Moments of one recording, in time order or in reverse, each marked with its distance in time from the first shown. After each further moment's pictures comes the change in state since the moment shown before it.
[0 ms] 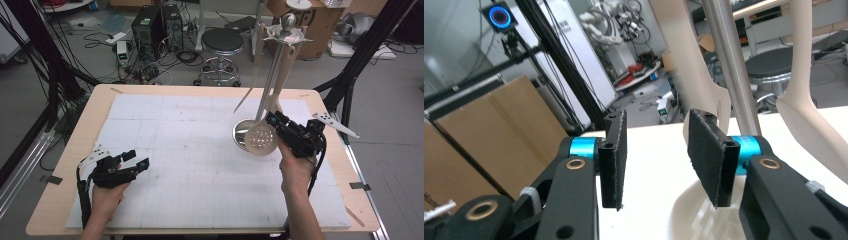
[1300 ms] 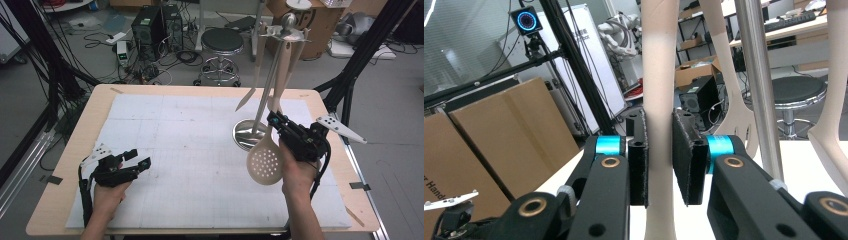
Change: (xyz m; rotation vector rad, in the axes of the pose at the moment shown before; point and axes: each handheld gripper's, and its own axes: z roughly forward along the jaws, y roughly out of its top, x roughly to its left) left arm -0.001 0.001 0.004 -0.001 -0.009 0.001; right arm 0.020 0.005 -0.016 -0.055 0.054 -0.098
